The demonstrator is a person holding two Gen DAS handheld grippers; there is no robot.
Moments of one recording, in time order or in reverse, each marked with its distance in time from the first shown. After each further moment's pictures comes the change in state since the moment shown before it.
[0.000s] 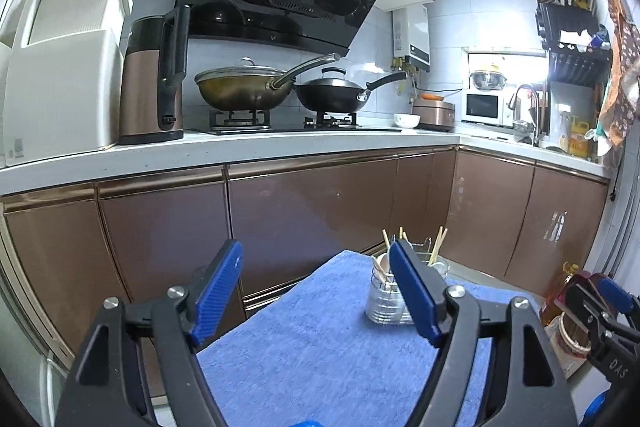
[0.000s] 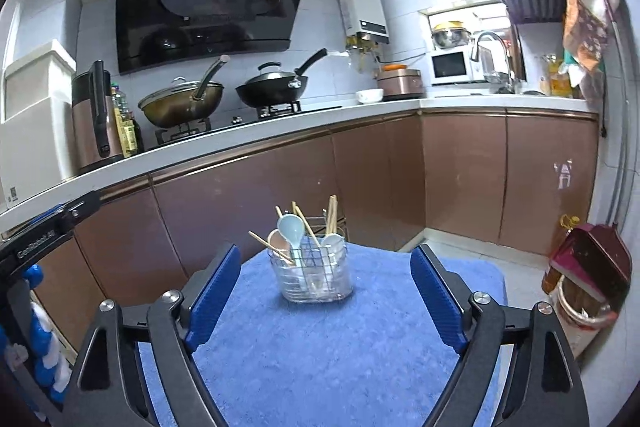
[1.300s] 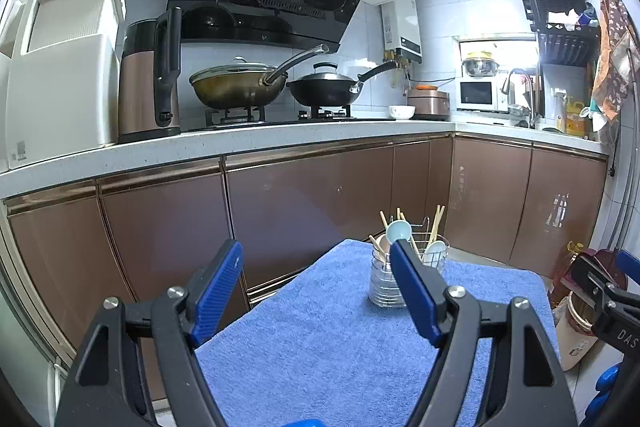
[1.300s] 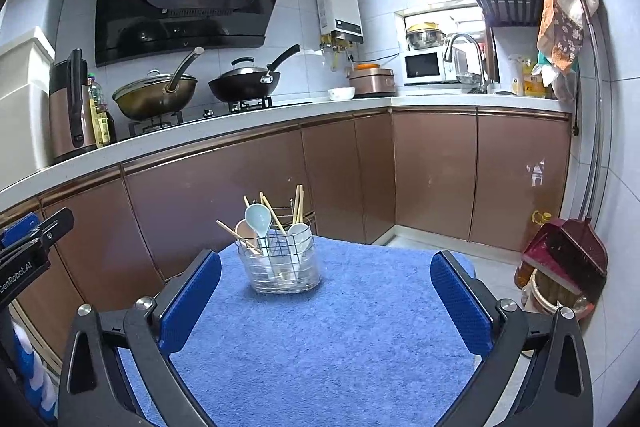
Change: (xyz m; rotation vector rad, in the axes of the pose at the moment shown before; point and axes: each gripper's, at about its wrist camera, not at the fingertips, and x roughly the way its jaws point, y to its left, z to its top) left arm -0.006 -0.011 -0.027 0.054 -0.004 0.003; right arm -0.008 -0.011 -0.014 -0.014 -0.006 -0.099
